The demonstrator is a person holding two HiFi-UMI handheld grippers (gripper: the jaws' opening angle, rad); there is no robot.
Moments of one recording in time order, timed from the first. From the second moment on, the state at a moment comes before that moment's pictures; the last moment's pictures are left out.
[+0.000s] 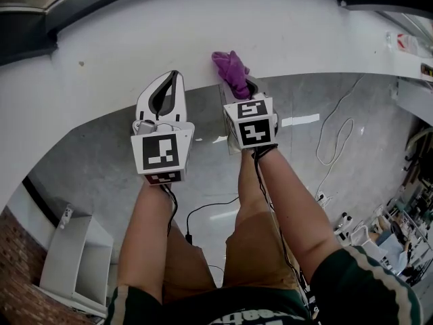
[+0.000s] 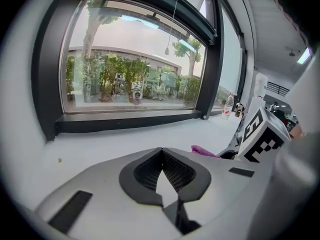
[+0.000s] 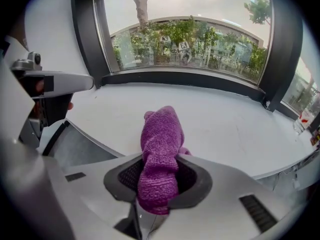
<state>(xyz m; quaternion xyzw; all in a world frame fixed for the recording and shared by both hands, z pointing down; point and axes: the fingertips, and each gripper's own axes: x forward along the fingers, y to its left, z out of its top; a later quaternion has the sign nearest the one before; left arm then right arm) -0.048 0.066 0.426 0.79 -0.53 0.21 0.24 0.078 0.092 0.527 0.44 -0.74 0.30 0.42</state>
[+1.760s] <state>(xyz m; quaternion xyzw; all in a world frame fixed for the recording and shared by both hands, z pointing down) -0.239 0.106 0.429 0.73 -0.61 0.20 0.25 -0.131 0.122 0.522 0.34 -0.79 0.28 0.43</state>
